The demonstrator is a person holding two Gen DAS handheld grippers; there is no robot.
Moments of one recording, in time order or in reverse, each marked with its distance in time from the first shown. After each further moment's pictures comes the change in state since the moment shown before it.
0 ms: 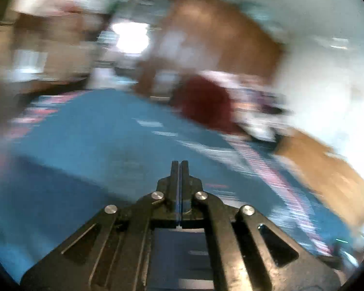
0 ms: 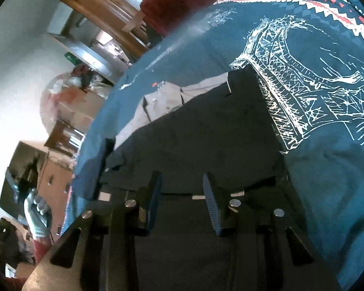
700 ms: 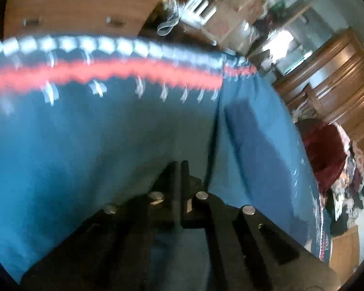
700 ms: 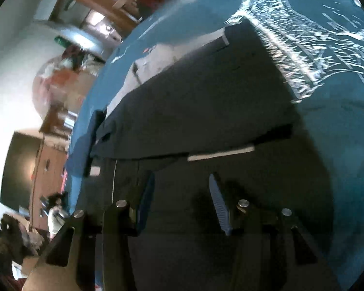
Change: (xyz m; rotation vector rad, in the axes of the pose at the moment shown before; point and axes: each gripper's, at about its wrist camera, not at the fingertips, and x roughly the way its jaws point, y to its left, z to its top) left arm -0.159 0.258 -0.114 -0.704 -0.093 0.655; right arm 0.040 -0.001 -0.035 0.023 0.179 -0.035
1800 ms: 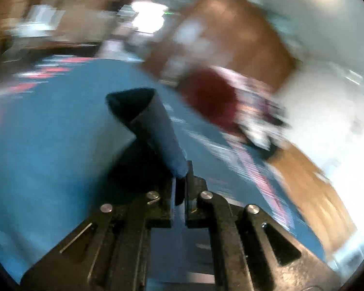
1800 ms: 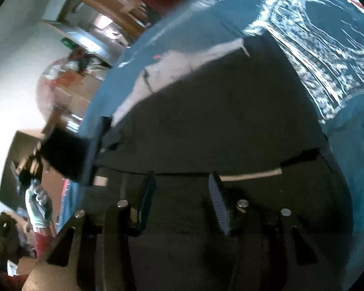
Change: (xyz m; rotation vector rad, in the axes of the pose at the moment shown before) left arm -0.025 -0.274 -0.104 0.476 0.208 -0.675; right arm 0.005 0.025 0.013 -0.037 -0.067 0.042
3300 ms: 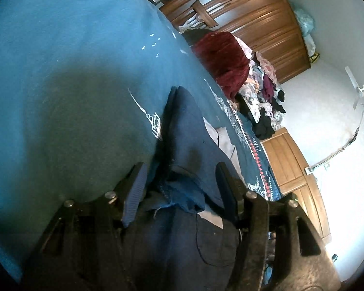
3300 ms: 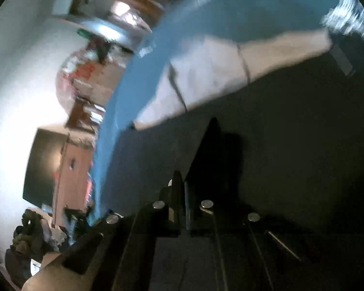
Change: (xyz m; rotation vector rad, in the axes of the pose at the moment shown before) left arm 0.021 0.088 -0.147 -0.333 0.126 0.096; right arm 0.094 0.016 0.085 0.011 0.095 0.178
